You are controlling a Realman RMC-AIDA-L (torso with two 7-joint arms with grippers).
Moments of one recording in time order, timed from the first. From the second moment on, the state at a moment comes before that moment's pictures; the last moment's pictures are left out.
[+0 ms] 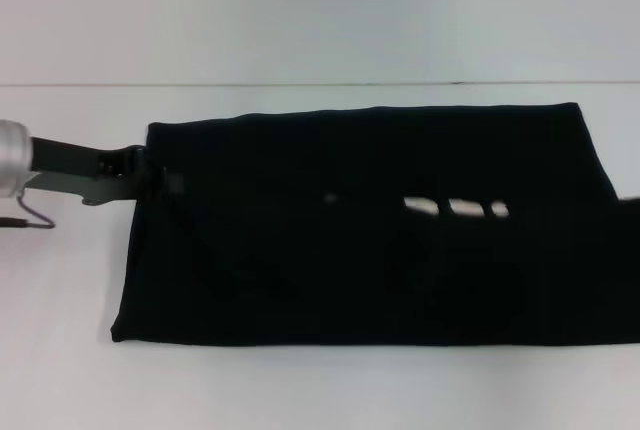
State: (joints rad) left arm -0.78 -1.97 0.45 0.69 2.54 1.46 -2.48; right arm 0.65 1.89 -0.48 -0.81 -2.56 -1.47 2.47
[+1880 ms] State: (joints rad) left arm -0.87 -2.04 0.61 0.65 2.51 0.85 -2.58; right arm 0.88 1.97 -0.68 -0.53 -2.58 -0.65 2.53
